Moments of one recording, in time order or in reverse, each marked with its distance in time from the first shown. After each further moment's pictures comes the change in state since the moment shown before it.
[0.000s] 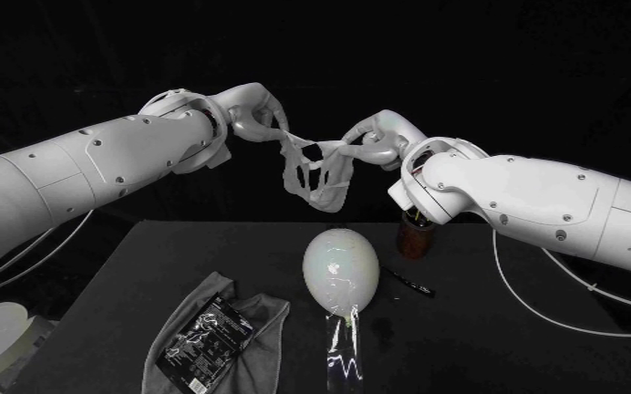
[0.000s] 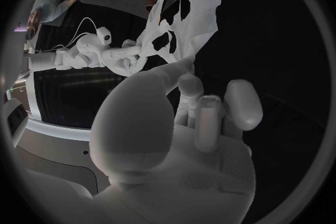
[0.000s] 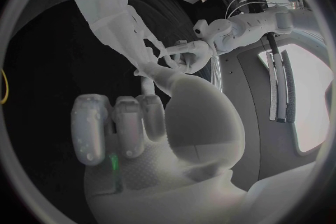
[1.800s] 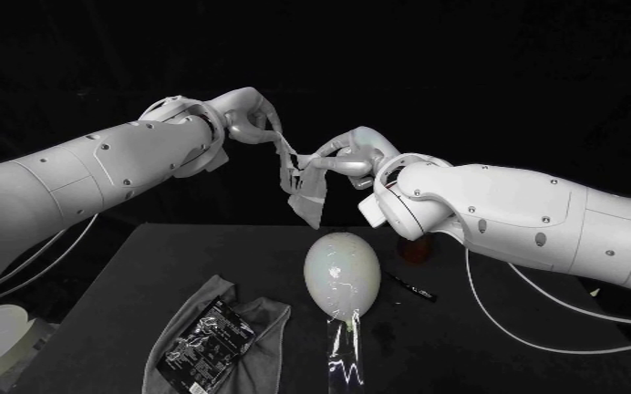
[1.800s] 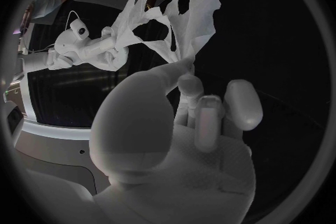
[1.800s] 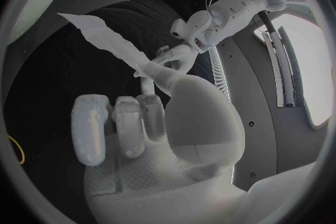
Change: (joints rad) left arm -0.012 0.029 -0.006 -0.083 0.021 -0.027 0.004; left_hand -0.004 -0.004 0.005 0.000 0.000 0.000 0.000 0.000 0.000 0.001 -0.001 0.000 0.000 0.002 0.002 -0.002 0.000 0.000 0.000 0.000 0.000 -0.001; right arm -0.013 0.063 -0.002 0.066 0.245 -0.044 -0.006; right_hand 0.001 0.001 0.003 0.003 0.000 -0.003 0.002 0.011 0.000 0.000 0.000 0.000 0.001 0.001 -0.001 -0.001 -0.001 0.000 -0.002 0.002 0.010 0.000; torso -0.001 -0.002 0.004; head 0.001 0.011
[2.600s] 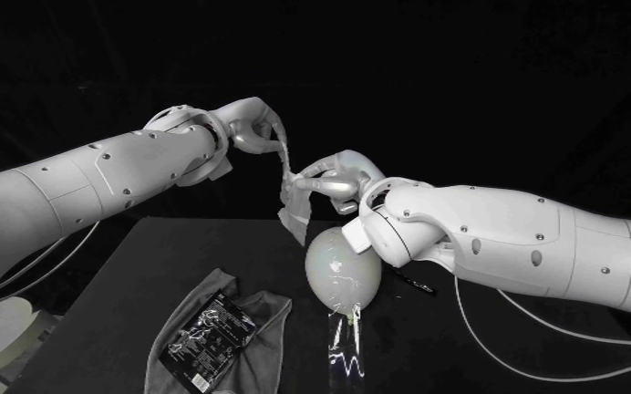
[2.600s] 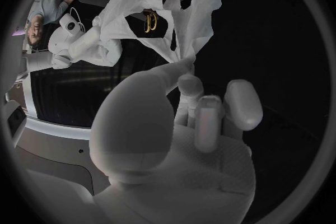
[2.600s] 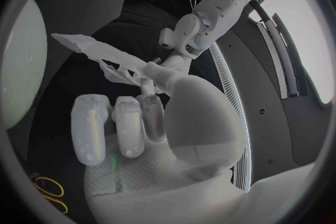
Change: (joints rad) left arm -0.039 -0.033 -0.002 0.068 -0.005 0.004 0.001; left_hand 0.004 0.002 0.003 -0.003 -0.001 0.002 0.002 0.000 0.000 0.000 0.000 0.000 0.001 0.000 0.000 0.003 0.000 0.000 0.000 0.000 0.000 0.001; right arm -0.064 0.015 -0.005 0.100 0.127 -0.041 0.012; right_hand 0.008 0.001 0.002 0.002 -0.004 -0.003 0.006 0.000 0.000 0.000 0.000 0.002 0.000 -0.002 0.002 0.001 0.001 0.000 0.001 -0.001 -0.004 0.000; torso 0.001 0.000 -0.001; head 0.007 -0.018
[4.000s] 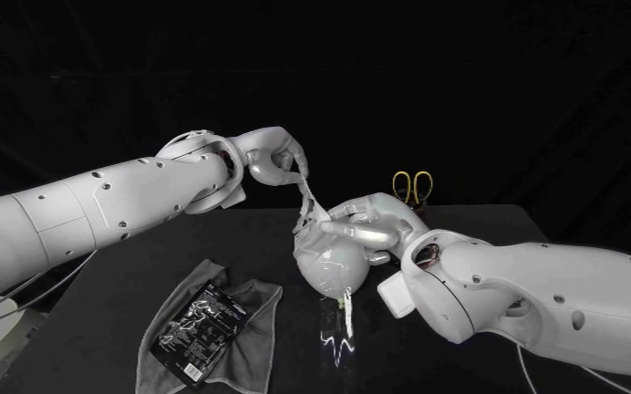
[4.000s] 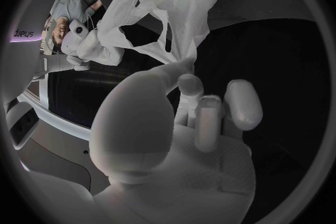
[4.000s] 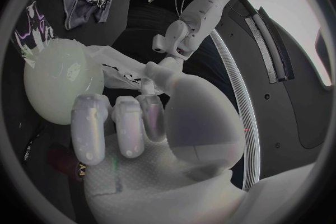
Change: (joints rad) left arm -0.075 -0.018 -0.022 0.202 -0.031 0.027 0.004; left_hand 0.001 -0.002 0.006 0.000 0.001 -0.002 -0.002 0.000 0.000 -0.004 0.004 -0.005 -0.003 0.000 0.000 -0.003 0.000 0.000 0.000 0.000 0.000 0.001; right arm -0.127 -0.331 -0.017 0.416 0.005 -0.131 0.026; right_hand 0.004 -0.004 -0.002 0.004 0.003 -0.002 -0.001 0.000 0.000 -0.002 0.002 -0.006 0.000 0.000 0.000 -0.001 0.000 0.000 -0.001 0.001 -0.018 0.000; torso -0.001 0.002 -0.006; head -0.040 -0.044
